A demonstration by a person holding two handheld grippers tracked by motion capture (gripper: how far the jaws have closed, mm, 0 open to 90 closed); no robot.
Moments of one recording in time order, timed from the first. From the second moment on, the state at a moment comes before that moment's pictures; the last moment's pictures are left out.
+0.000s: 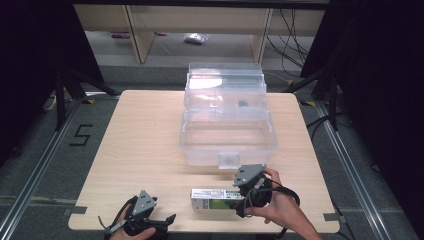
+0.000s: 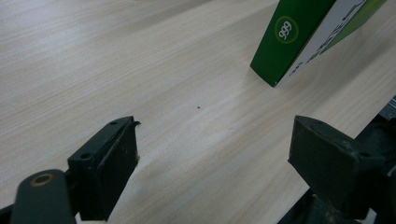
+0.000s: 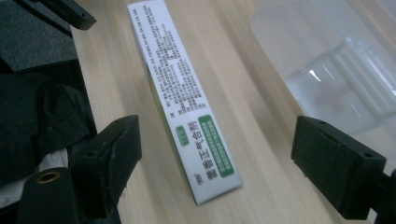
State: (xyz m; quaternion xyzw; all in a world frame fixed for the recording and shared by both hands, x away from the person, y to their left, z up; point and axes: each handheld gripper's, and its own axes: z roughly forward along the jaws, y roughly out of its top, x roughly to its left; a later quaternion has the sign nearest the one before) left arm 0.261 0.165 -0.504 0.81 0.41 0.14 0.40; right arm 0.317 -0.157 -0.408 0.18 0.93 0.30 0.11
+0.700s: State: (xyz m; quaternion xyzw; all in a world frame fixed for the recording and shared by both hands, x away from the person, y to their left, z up) left arm 0.261 0.165 -0.503 0.81 0.41 0.13 0.40; right arm 0.332 -0.121 -0.424 0.13 0.96 0.22 0.07
